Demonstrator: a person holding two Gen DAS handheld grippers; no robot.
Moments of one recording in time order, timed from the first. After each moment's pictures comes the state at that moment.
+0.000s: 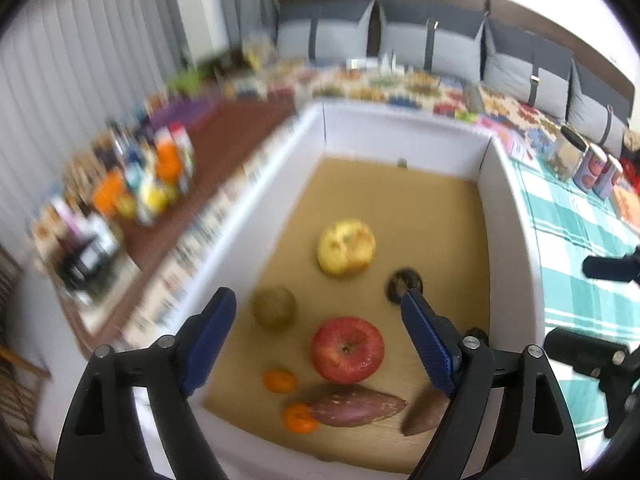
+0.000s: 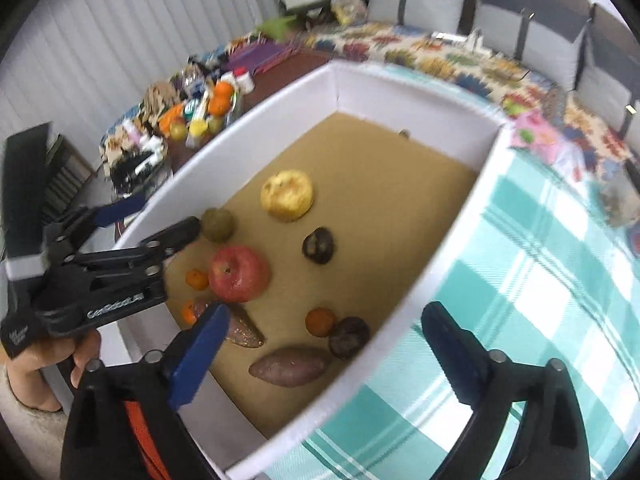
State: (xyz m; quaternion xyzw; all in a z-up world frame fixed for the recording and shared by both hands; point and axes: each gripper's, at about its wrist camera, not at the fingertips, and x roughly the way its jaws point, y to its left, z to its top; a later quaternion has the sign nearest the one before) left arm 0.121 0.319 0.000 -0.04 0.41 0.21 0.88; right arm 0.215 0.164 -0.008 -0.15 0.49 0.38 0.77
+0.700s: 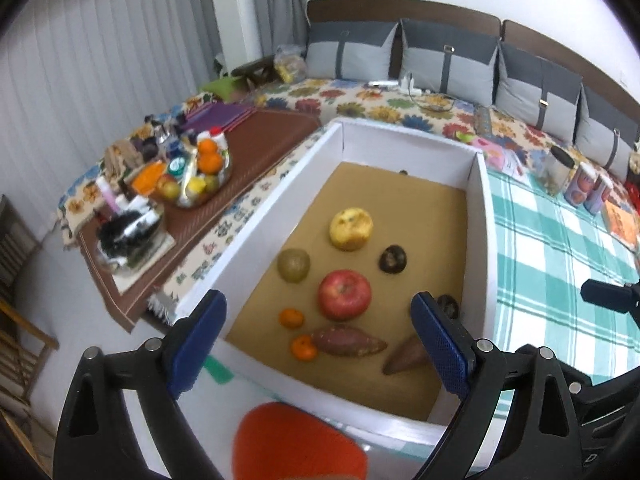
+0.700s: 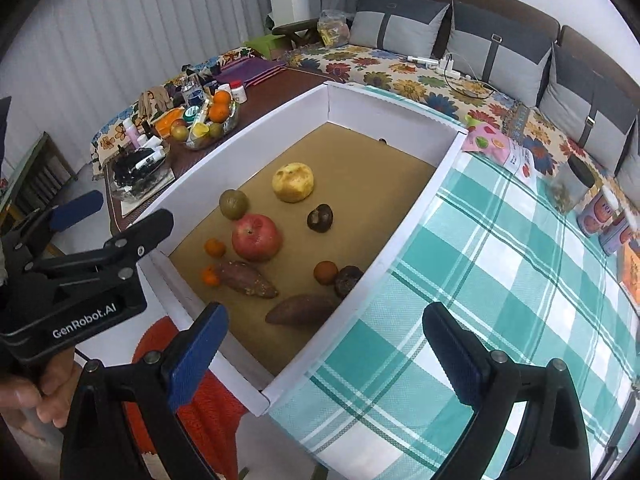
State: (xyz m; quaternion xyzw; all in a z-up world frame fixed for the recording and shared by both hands) left arm 0.046 0.280 0.036 -0.08 0.40 0.26 0.87; right arm 0.120 0.131 0.036 -0.18 0.46 0.34 0.80
